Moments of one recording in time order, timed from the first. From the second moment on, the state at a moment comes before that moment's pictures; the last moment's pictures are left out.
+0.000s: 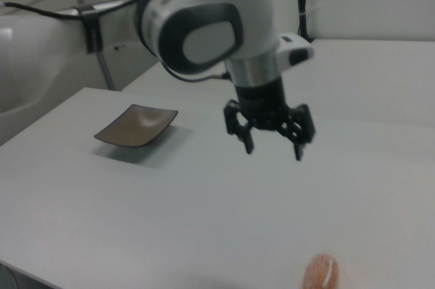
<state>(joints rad) -0.21 0.03 -0.28 -1.68 0.02 1.81 -0.66</state>
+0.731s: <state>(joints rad) -0.31 0.22 -0.28 -1.82 -0.05 2.06 -0.75</state>
